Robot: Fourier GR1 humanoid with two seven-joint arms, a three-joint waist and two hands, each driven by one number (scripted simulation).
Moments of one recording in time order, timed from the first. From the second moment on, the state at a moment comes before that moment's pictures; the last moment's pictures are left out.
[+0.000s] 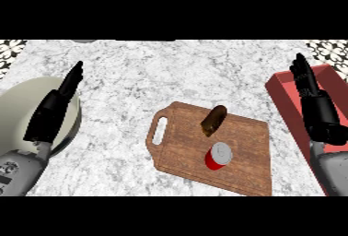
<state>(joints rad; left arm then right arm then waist) -0.29 0.55 -0.28 -1.52 0.10 0.24 0.11 -0.26 -0.44 0.13 -1.46 -0.10 -0.23 -0.22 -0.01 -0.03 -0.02</state>
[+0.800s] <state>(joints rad) -0.03 0.48 -0.06 -1.59 0.44 0.15 0.14 0.07 -0.41 0.20 -2.00 0.02 -0.39 -0.15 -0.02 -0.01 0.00</state>
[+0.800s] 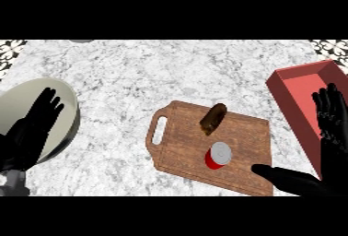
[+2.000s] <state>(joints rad) -0.04 0.46 -0.04 -1.59 0.45 0.10 0.16 -0.22 -0.67 0.54 -2.25 0.29 0.19 1.04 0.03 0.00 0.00</state>
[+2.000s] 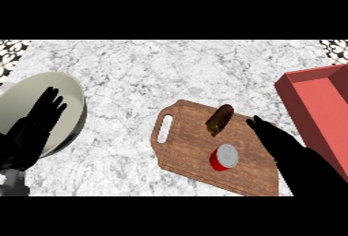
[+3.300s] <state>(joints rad) 0.00 0.40 0.03 -1.62 0.39 0.06 0.19 -0.37 -0.44 0.59 -2.01 0.34 0.30 1.05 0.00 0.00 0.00</state>
